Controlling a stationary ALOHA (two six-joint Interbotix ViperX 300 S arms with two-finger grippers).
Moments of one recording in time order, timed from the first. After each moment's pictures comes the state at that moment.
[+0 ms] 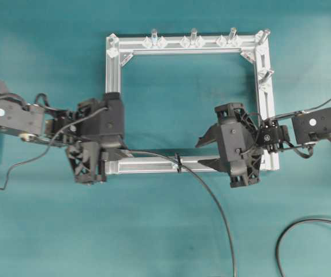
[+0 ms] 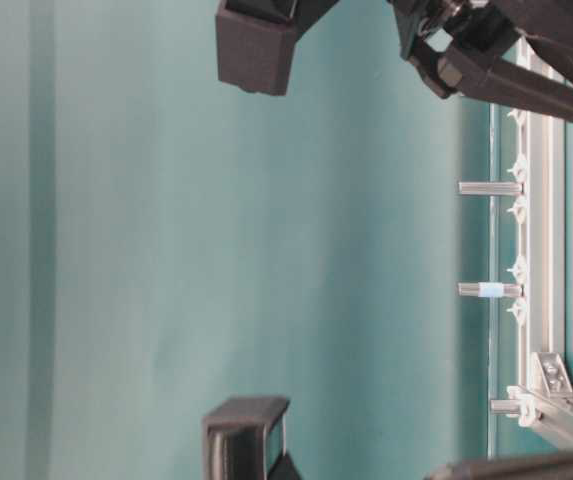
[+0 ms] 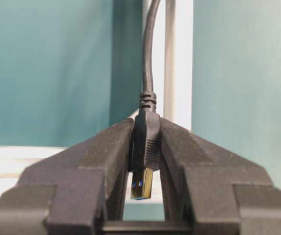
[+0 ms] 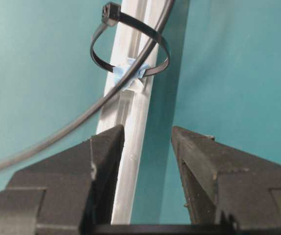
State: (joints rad) left arm -0.08 -0.11 0.82 -0.07 0.20 -0.11; right arm 0.08 -0.02 0.85 -0.11 -0.17 0.15
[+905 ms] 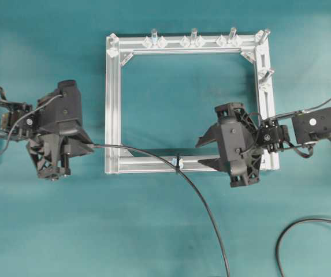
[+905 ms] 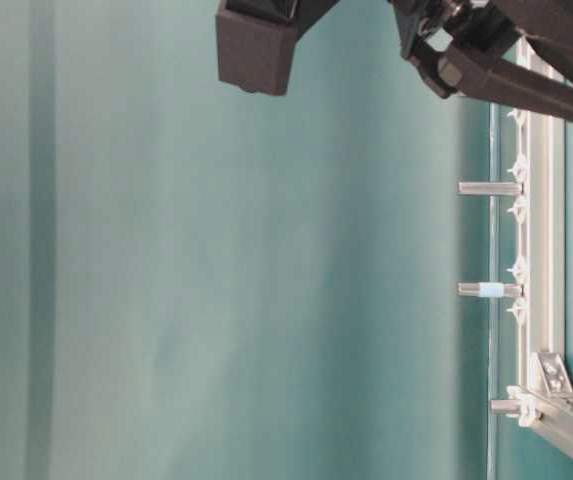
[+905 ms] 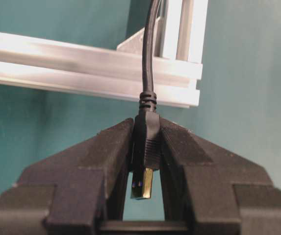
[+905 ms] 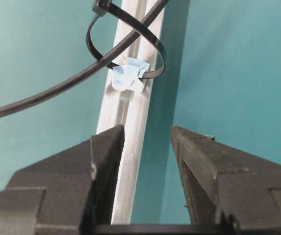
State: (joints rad) left arm -0.07 -0.34 1.00 -0.07 0.26 -0.20; right arm 0.08 -0.02 0.85 -0.11 -0.17 0.15
